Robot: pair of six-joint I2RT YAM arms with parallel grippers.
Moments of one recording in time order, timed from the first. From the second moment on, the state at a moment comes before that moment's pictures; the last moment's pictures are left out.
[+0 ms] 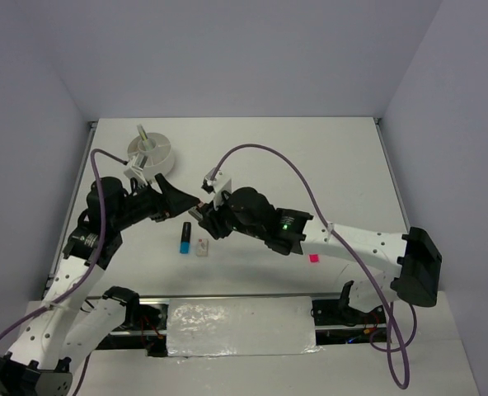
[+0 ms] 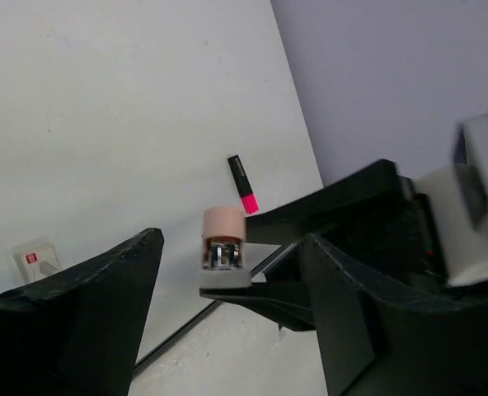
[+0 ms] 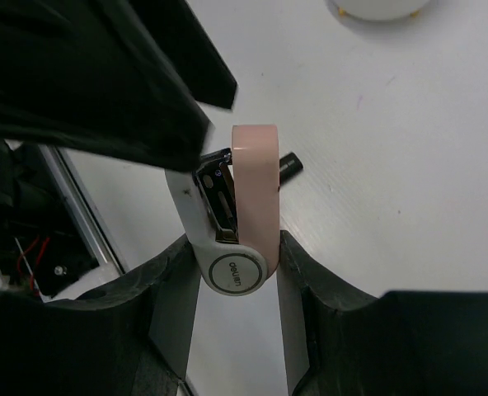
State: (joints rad) left arm -0.25 0.74 0.80 -0.34 0.53 -0.77; right arm 1.11 1.38 1.07 -0.08 0.12 0.19
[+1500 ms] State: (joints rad) left arm -0.36 2.18 2.18 -0.70 -0.83 -0.69; right arm 0.93 0.79 0.76 -0.36 0.27 0.49
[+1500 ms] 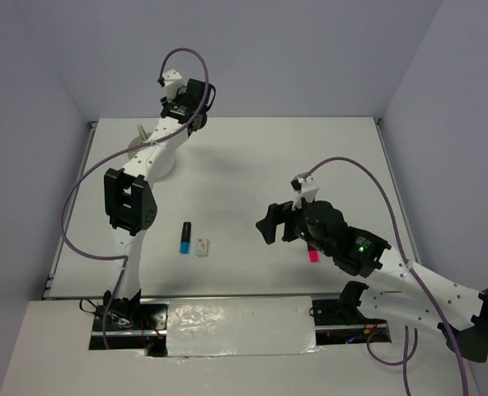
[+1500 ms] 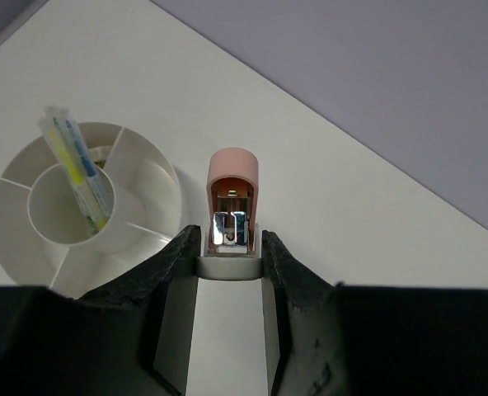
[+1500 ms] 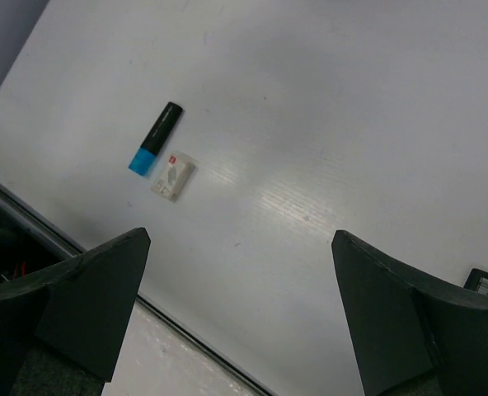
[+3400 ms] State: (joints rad) left arm -0.22 2.19 1.99 -0.57 -0.77 -0.59; right arm 0.93 0.96 0.76 -0.31 0.14 0.44
